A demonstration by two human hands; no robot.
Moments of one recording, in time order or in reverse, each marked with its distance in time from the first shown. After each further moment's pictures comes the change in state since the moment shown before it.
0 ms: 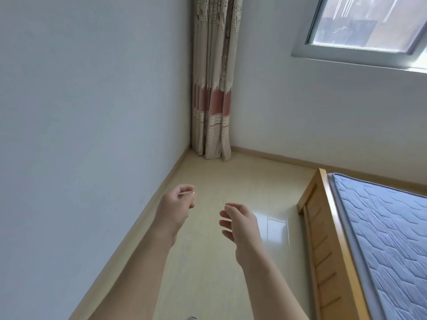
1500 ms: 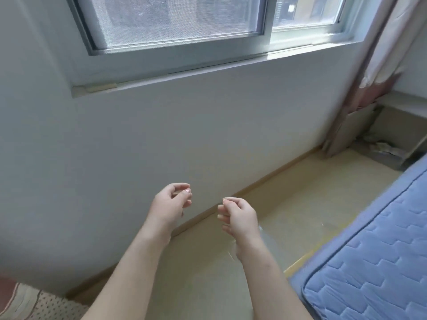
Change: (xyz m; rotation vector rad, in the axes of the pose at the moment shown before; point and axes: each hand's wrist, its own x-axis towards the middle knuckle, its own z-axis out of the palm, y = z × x) left_hand 0.794 0.310 0.779 0.161 -0.799 0.118; right_hand 0.888 -0.412 -0.393 0.389 0.756 -0.075
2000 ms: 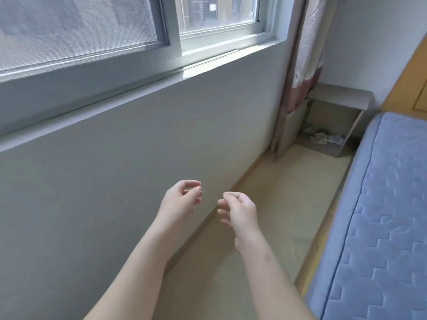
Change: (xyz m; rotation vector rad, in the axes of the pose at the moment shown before) left_hand 0.264 0.107 0.267 0.108 -0.390 0.044; right_hand 0.298 -0.142 -0.123 0.138 0.294 -0.055
